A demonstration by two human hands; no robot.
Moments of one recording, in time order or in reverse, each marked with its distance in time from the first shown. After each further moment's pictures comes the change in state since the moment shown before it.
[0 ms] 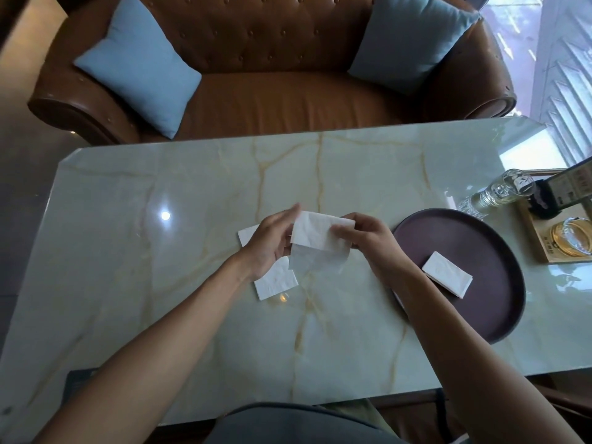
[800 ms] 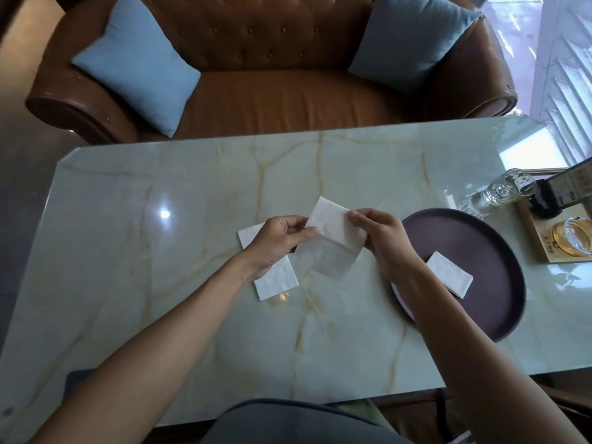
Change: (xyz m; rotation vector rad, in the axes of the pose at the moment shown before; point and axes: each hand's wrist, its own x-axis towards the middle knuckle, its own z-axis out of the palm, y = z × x) left_hand 0.003 -0.003 0.001 0.144 -0.027 0.084; right_hand -0.001 -0.012 -0.006 0.109 0.174 0.056
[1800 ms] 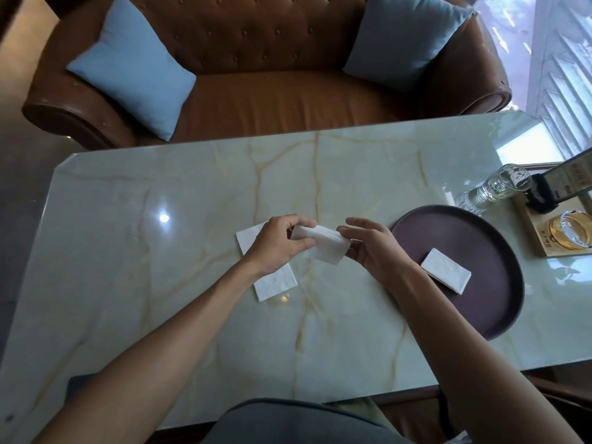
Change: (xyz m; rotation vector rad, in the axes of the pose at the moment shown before) left_hand 0.003 -0.010 0.002 0.467 0.144 0.130; right_hand -0.001 0.011 0.005 0.245 0.023 0.261
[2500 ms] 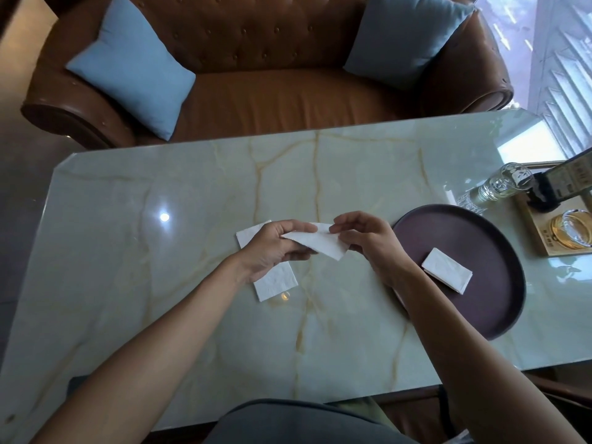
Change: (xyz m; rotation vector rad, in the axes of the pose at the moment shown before) left_hand -0.002 0.000 -0.009 -0.466 -0.195 -0.202; right_hand 0.000 0.000 -0.005 -0.322 -0.118 -0.258
